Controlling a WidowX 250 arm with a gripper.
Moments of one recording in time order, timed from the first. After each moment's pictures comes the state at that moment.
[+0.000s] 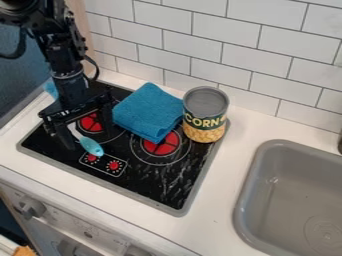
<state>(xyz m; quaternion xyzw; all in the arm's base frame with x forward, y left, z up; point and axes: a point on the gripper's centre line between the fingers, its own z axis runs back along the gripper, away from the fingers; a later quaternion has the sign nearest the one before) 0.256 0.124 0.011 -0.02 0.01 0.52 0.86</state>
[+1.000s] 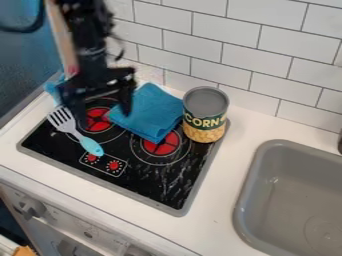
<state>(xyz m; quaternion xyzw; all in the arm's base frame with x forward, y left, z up) 0.276 0.086 0.057 0.01 -0.02 0.44 0.90</state>
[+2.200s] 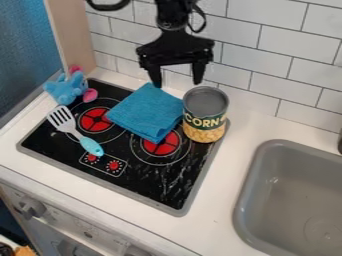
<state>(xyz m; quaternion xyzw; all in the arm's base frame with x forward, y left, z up) 0.376 0.024 0.066 0.00 -0.17 0.24 0.96</state>
